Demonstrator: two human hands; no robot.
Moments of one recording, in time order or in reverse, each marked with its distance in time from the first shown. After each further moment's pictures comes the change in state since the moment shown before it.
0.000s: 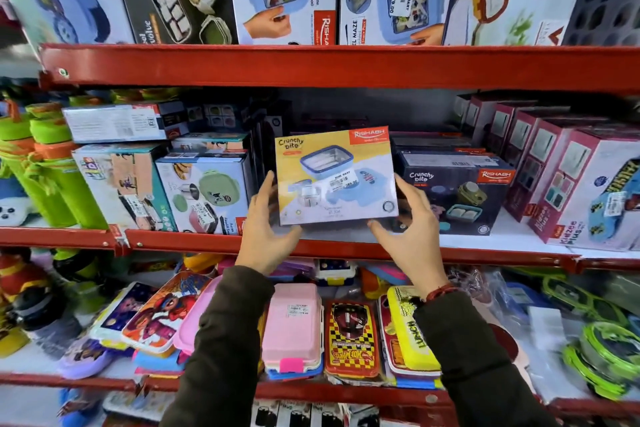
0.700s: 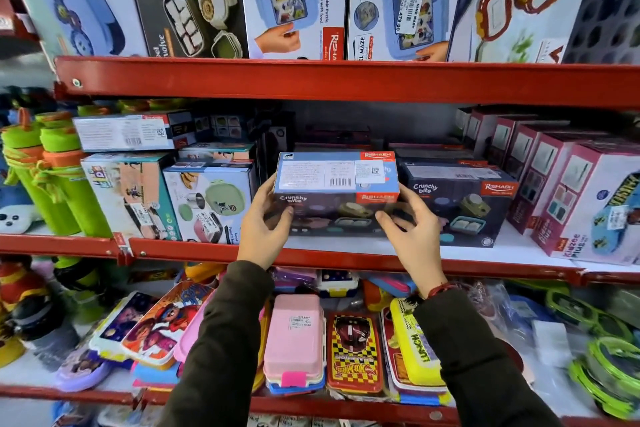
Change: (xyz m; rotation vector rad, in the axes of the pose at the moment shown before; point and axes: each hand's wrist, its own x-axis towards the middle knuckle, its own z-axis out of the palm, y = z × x) left_hand 0.024 -0.007 -0.005 -0.079 0.117 0.103; right_hand 0.015 -0.003 0.008 0.233 0.022 0.087
